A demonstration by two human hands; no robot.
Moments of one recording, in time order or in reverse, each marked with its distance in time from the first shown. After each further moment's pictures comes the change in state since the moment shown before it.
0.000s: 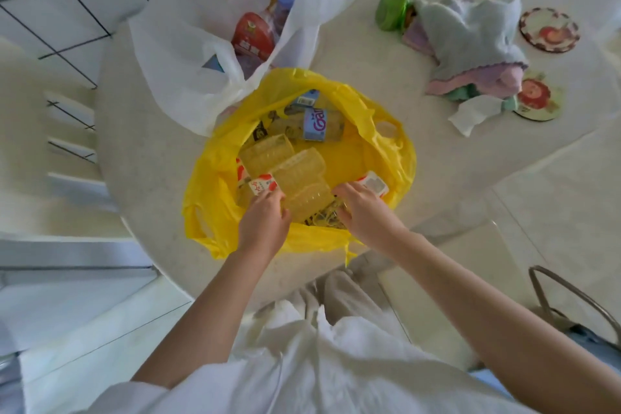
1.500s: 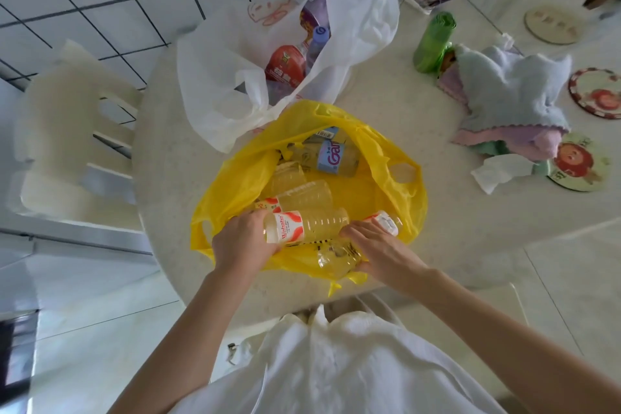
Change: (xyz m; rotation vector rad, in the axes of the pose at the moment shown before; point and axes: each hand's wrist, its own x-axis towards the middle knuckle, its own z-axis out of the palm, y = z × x) left_hand -0.008 0.032 -0.047 0.247 0.014 -0.325; right_hand 0.022 0.068 -0.019 -0.153 -0.113 -0.507
